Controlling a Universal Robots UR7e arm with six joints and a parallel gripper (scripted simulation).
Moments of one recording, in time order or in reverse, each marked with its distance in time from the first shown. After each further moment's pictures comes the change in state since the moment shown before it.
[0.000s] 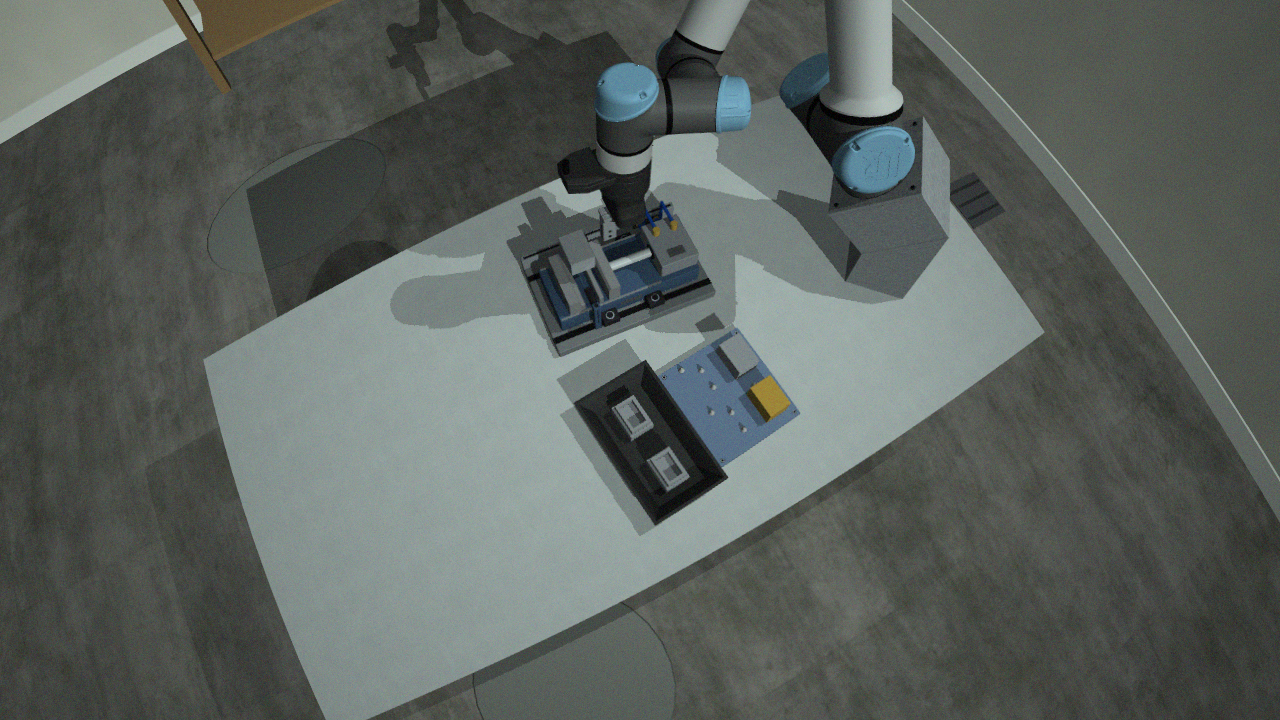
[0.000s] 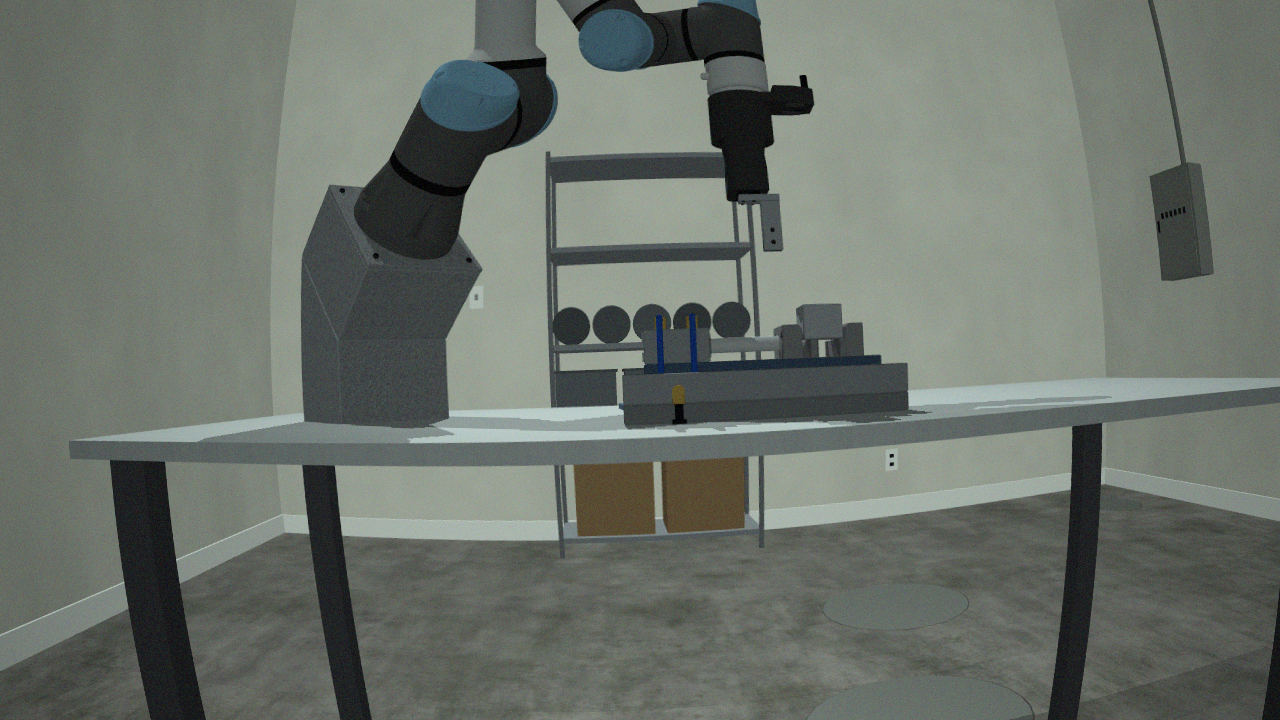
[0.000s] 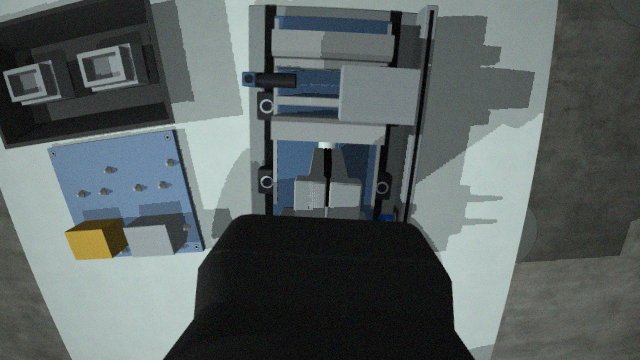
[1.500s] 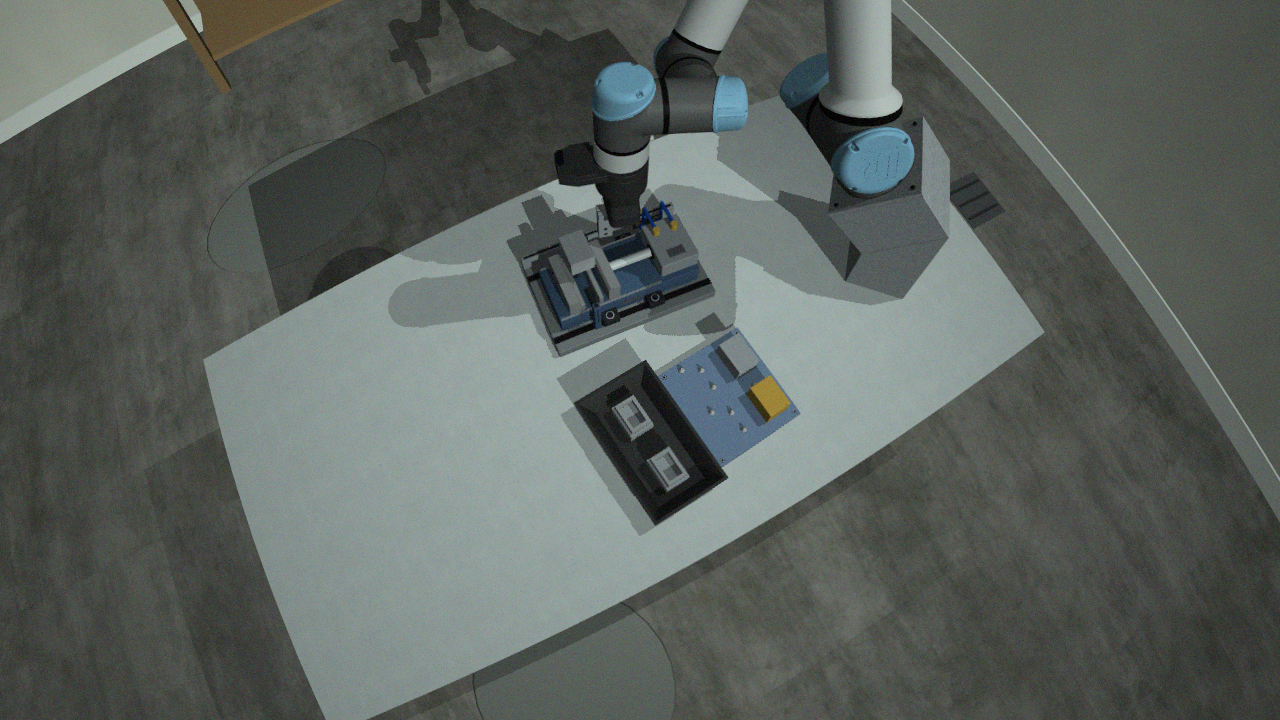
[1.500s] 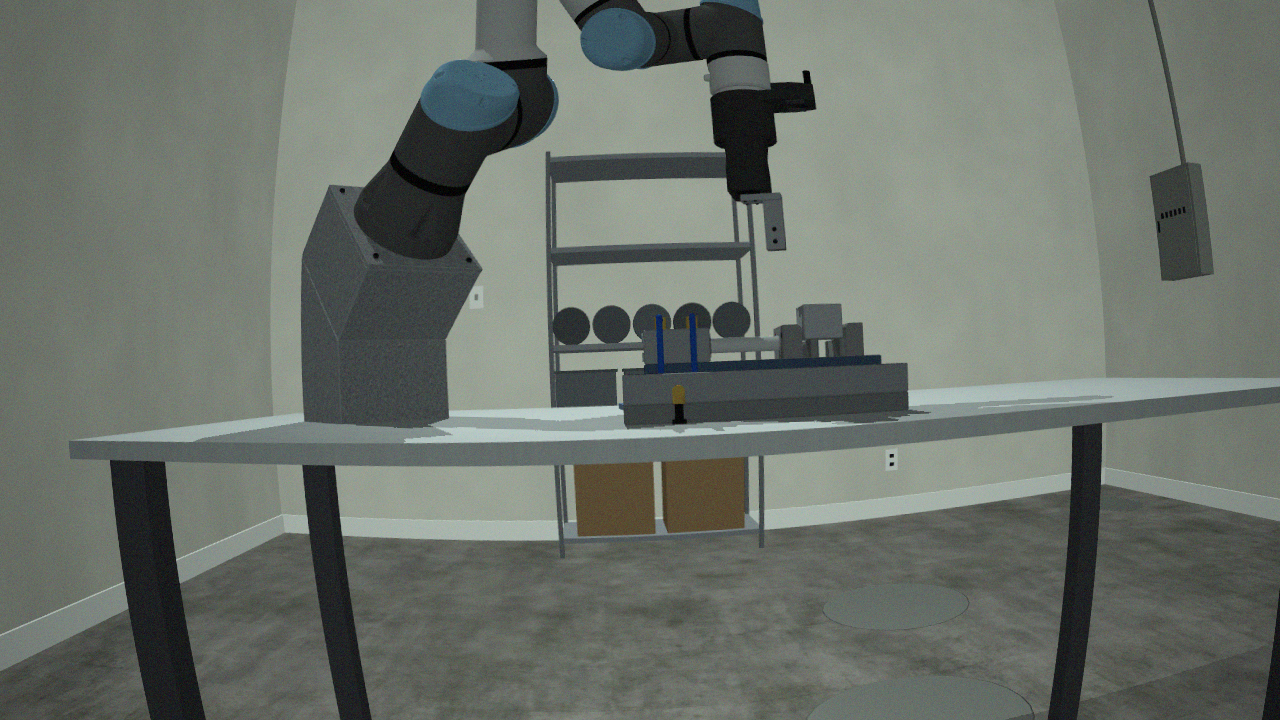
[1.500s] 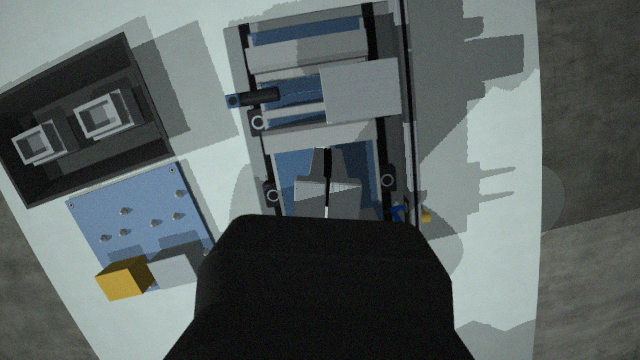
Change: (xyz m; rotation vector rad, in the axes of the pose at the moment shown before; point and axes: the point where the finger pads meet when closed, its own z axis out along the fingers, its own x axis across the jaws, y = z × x) arm 0.007 -0.003 0.000 0.002 -0.003 0.195
